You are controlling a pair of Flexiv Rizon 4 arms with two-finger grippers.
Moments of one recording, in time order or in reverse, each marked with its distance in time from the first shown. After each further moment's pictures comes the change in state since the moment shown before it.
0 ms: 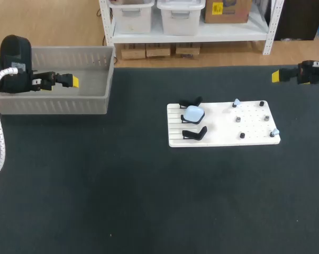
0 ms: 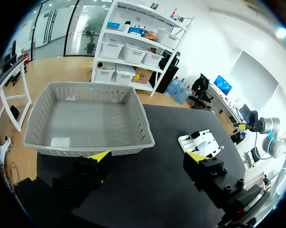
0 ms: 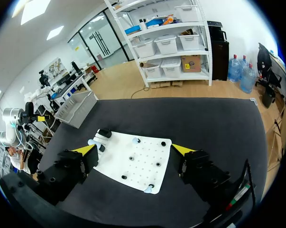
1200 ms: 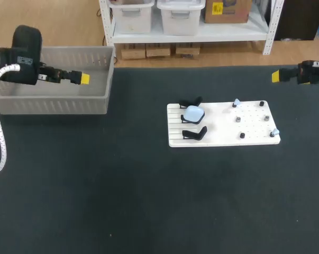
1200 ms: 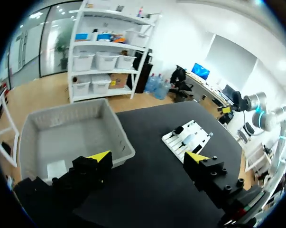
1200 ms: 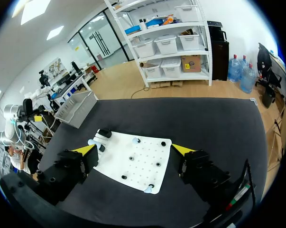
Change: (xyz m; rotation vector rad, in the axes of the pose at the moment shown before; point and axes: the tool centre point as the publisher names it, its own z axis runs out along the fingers) left arm -0.015 -0.038 0.004 0.157 -0.003 0.262; right arm 0.000 0.000 0.000 0.000 0.000 0.000
